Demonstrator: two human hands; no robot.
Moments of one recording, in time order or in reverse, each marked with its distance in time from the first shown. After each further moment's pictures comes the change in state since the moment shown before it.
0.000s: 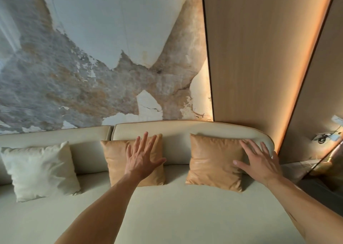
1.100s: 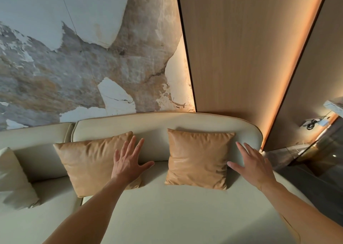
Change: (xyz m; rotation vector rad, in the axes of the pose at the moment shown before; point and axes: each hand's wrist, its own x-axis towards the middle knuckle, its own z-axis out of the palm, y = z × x) left_hand 0.098 0.057 0.126 -0.036 -0.101 -0.019; right_hand 0.104 0.098 0.096 0.102 -0.108 0.068
